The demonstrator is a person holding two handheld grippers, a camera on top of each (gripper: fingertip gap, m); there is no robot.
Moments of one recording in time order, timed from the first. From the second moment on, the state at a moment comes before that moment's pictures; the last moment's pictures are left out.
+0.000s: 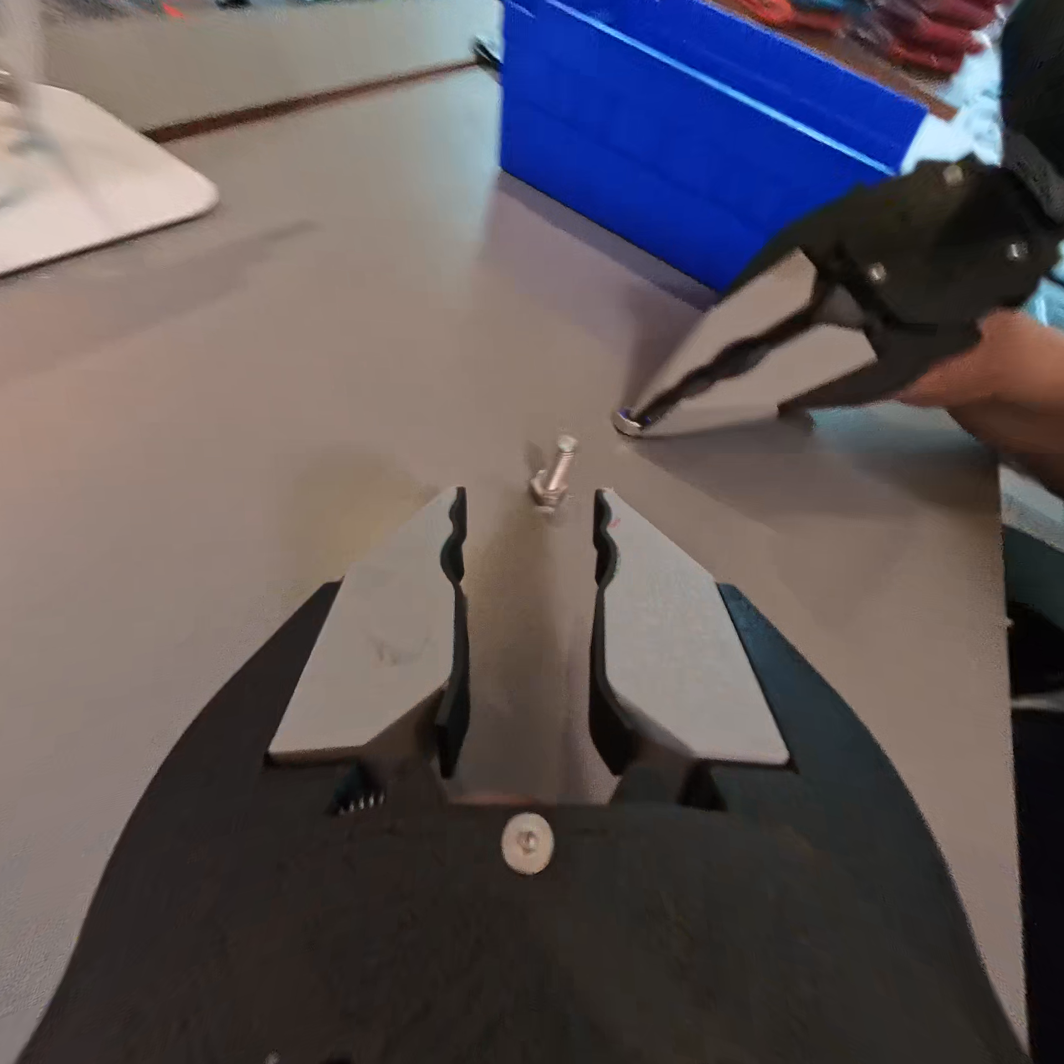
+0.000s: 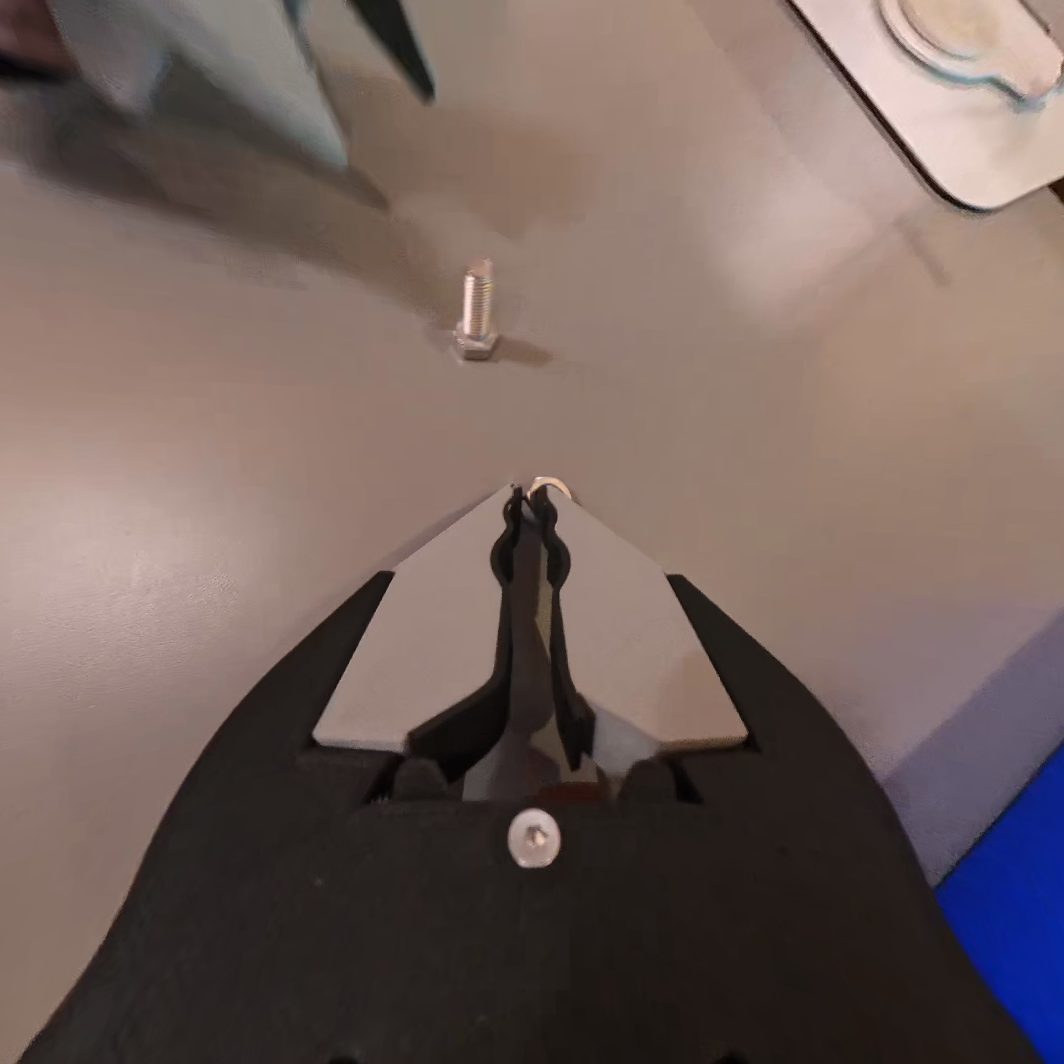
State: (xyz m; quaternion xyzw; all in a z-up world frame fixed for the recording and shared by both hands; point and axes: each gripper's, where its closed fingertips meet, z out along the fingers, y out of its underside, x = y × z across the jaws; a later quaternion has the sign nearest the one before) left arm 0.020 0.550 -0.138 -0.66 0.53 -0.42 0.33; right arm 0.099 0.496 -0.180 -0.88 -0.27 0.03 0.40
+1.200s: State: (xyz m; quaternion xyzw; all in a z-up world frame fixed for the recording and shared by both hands) left arm 0.060 0.532 -0.159 -0.59 0.66 -0.27 0.37; right arm 0.064 0.533 -0.139 -0.83 -0.20 0.21 0.47
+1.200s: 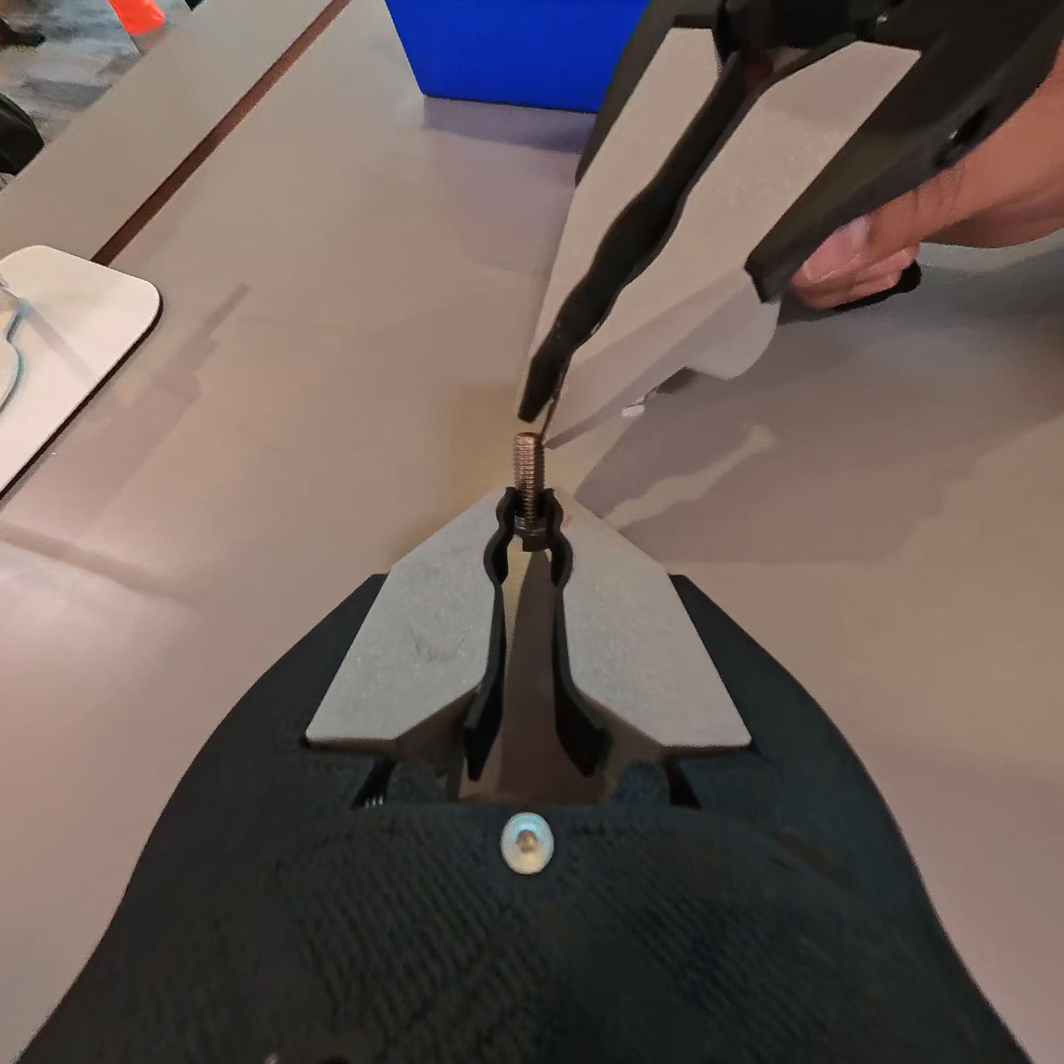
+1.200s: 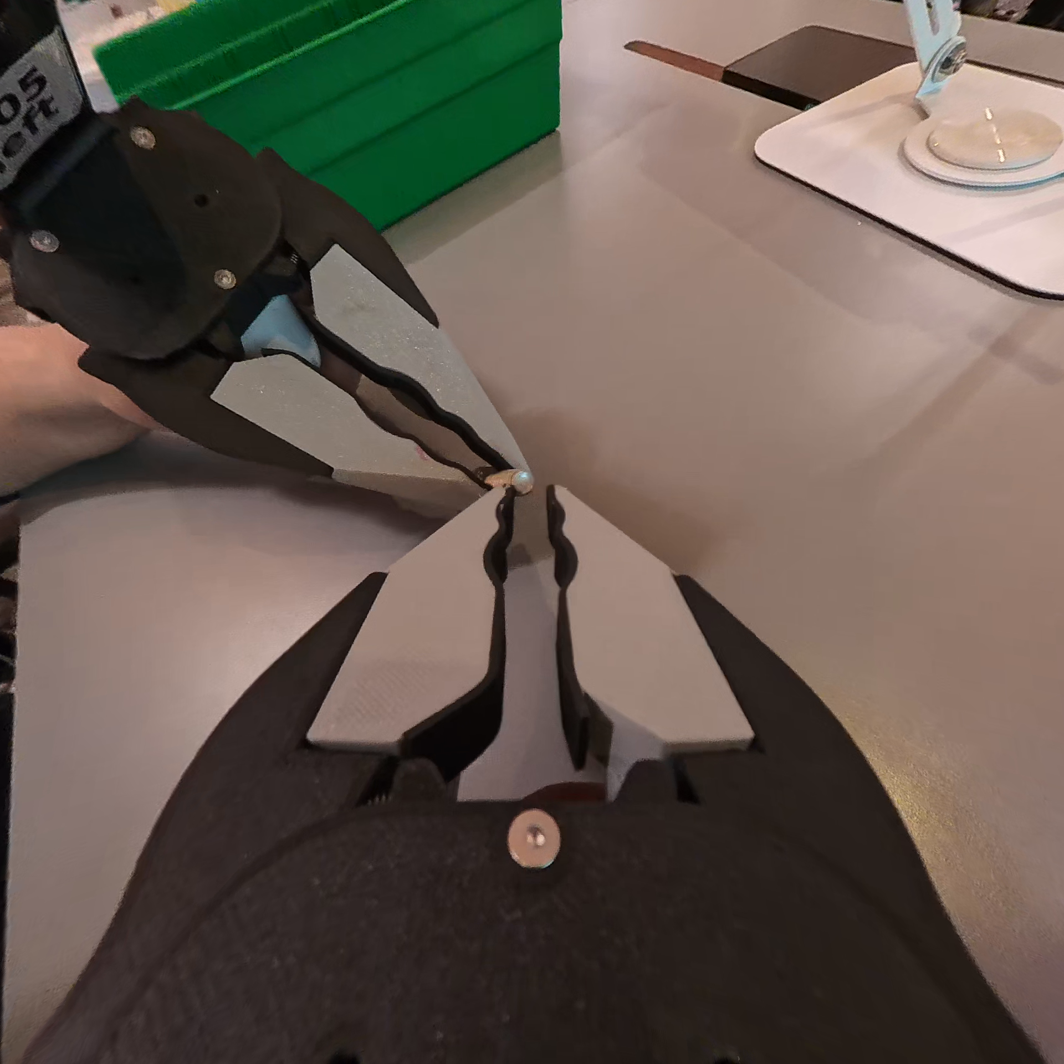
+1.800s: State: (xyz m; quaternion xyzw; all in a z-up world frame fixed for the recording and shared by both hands) left arm 0.063 0.525 -0.137 -0.57 0.65 -0.28 0.42; right arm 0.051 0.529 -0.122 -0.80 -0.16 0.32 0.47
